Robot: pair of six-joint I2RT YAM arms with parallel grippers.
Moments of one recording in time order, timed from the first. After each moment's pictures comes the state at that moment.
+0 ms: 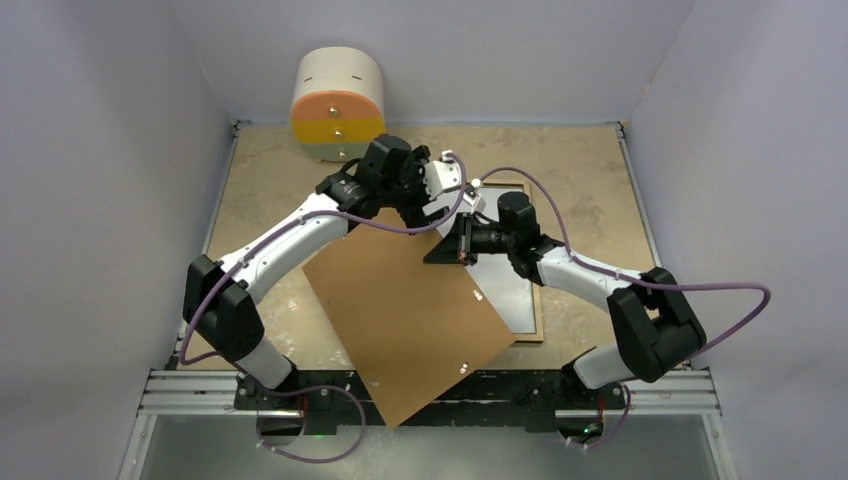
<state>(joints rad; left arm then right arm) -0.66 1.60 1.45 -0.47 0.23 0.58 0.51 1.46 0.74 0.32 -0.85 0.98</state>
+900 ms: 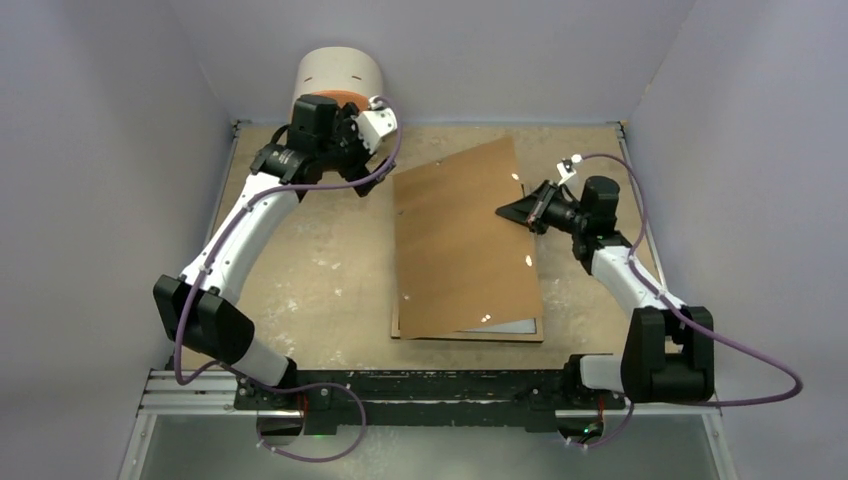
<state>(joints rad) -0.36 1.54 1.62 -0.65 0.29 0.56 0.05 1.30 0.72 0.24 -0.85 0.96</state>
